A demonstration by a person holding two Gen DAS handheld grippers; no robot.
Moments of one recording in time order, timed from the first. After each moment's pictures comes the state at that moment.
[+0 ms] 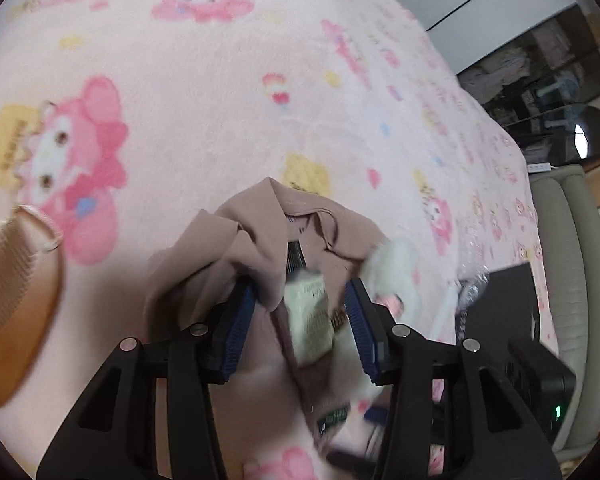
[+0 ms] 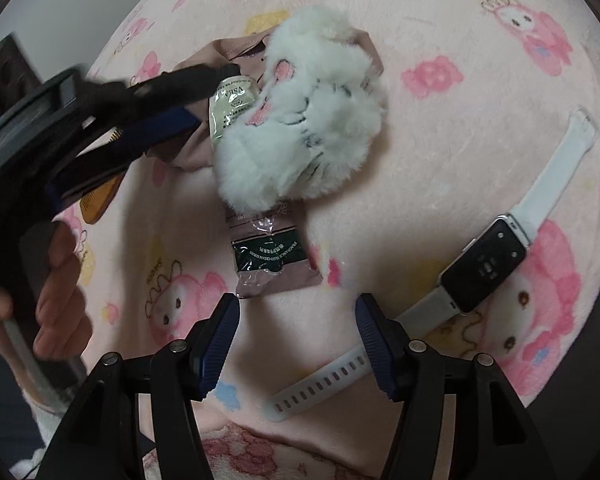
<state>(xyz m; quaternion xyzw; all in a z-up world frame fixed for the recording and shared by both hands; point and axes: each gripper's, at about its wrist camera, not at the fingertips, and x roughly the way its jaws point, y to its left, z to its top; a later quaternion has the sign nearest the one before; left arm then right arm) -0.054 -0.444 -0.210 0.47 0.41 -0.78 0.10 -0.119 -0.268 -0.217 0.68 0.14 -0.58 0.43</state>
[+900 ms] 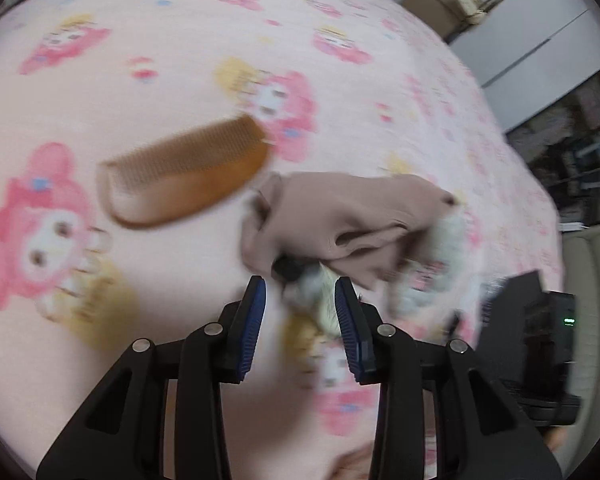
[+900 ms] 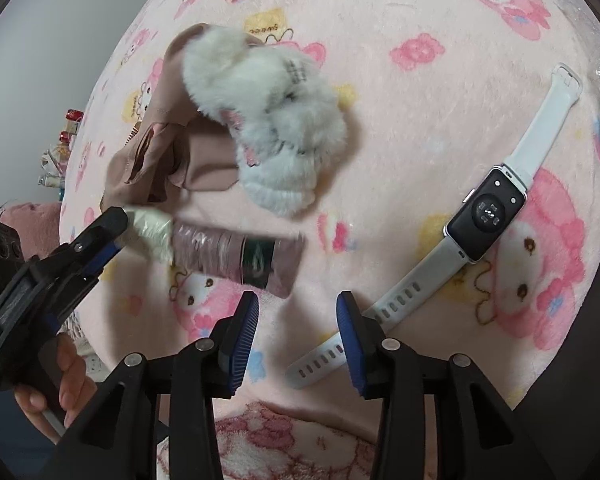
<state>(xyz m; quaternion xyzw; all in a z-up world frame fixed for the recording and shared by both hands) 0.081 -0.422 -0.181 0.42 0.41 -0.77 0.25 -0.102 -0.294 -0.190 0.70 0.10 -0.57 0.42</state>
